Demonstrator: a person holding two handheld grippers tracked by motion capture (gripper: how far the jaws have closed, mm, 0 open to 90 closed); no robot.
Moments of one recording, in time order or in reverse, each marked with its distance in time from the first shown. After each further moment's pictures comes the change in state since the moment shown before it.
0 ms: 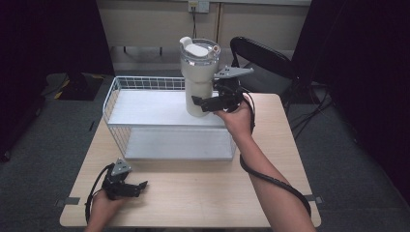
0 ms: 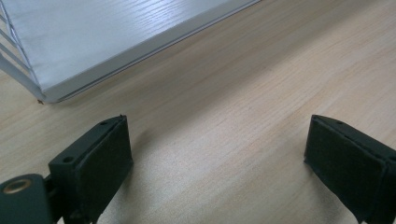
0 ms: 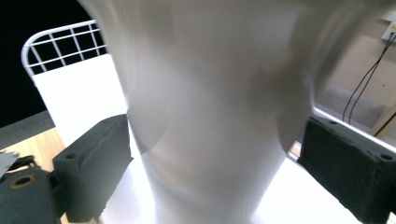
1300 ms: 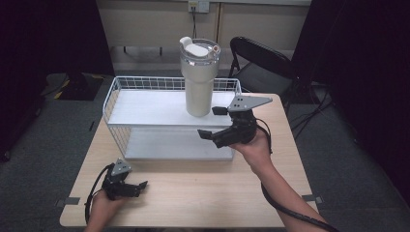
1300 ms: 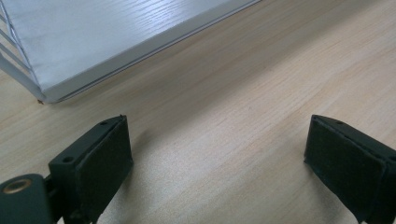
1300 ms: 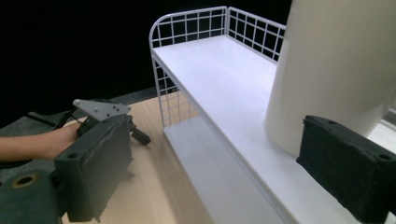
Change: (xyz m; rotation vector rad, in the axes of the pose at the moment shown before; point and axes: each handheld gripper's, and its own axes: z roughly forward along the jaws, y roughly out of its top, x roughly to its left) left arm 0.000 0.000 0.000 0.001 0.002 0.002; right arm 0.042 -0.042 -0.062 -0.047 0.249 -0.063
